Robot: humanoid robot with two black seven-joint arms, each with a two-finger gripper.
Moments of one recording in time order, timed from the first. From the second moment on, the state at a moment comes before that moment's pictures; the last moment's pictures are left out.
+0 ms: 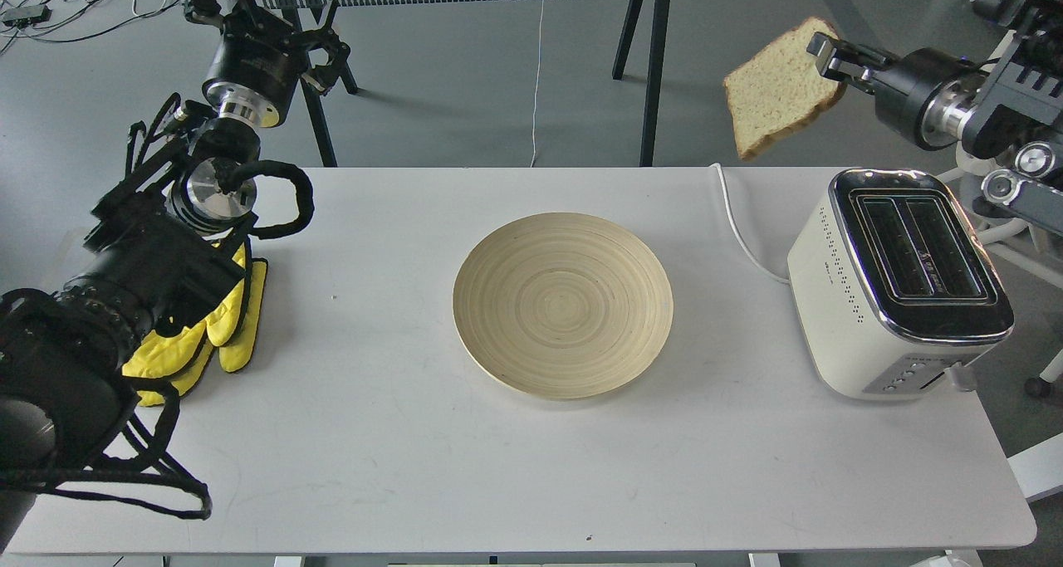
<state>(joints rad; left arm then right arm) -1.03 0.14 -0.67 -0.31 -0.26 -0.49 -0.35 1.31 -0.86 -0.05 1.16 -1.07 -0.10 0.05</state>
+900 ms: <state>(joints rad) -1.03 0.14 -0.67 -0.31 -0.26 -0.49 -0.35 1.18 -1.21 -0.09 1.48 -1.29 -0.02 -0.06</state>
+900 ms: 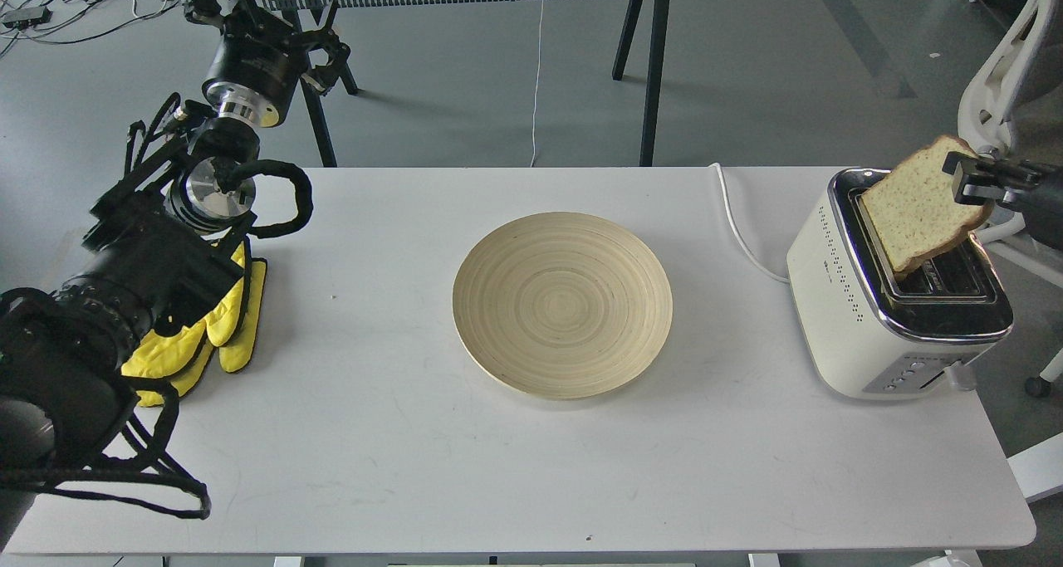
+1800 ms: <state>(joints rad) -1.03 0.14 -0.67 -0.31 -0.26 -0.49 -0.35 1.14 -1.29 -0.09 1.56 -1.30 -0.02 -0.06</state>
